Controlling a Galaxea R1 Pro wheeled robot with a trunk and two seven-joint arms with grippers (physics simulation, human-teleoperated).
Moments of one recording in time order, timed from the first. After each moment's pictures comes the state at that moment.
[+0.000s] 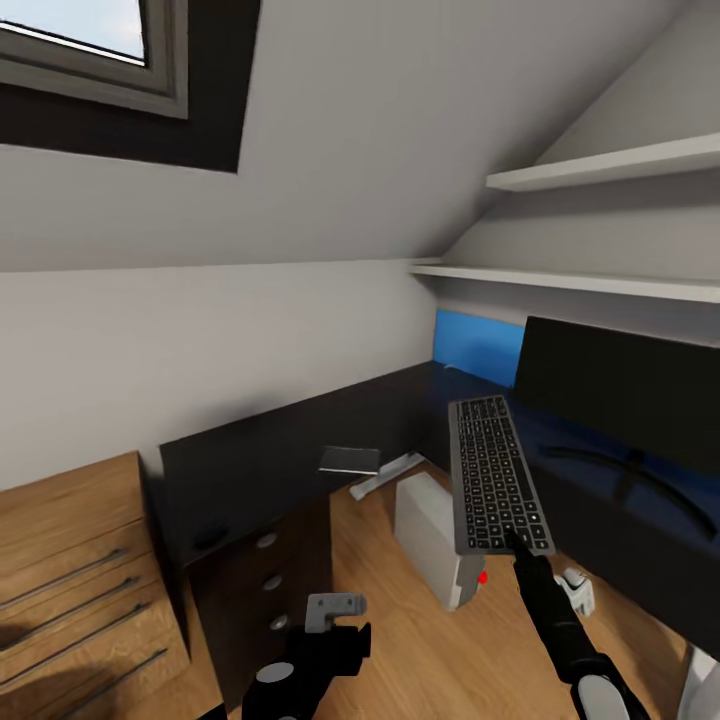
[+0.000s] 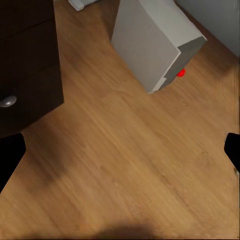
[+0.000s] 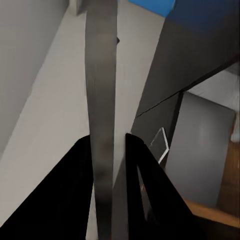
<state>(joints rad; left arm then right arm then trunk) -0.37 0.18 -1.07 -1.52 1.11 0.28 0.92 -0.06 0.15 -0.34 -1.43 -0.99 0.24 0.28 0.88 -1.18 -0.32</state>
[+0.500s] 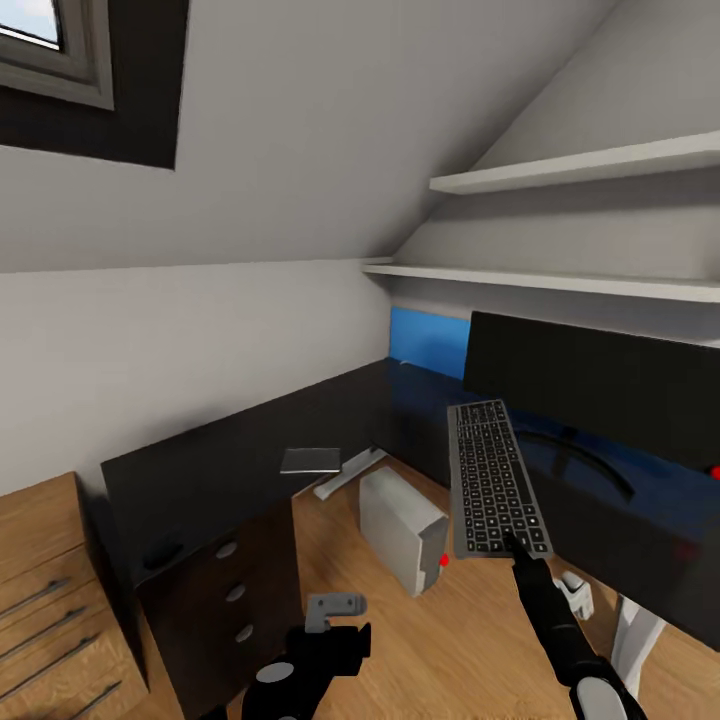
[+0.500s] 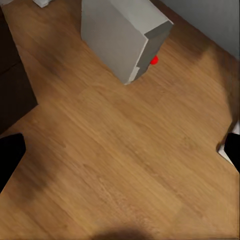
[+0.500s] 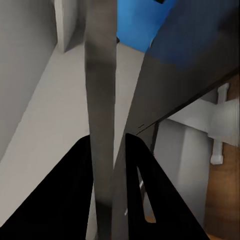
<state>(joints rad) -0.37 0.18 -1.07 -1.52 1.11 0.28 0.92 -0.06 0.15 -0.34 -1.41 -0.99 0.24 0.29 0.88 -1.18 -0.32</state>
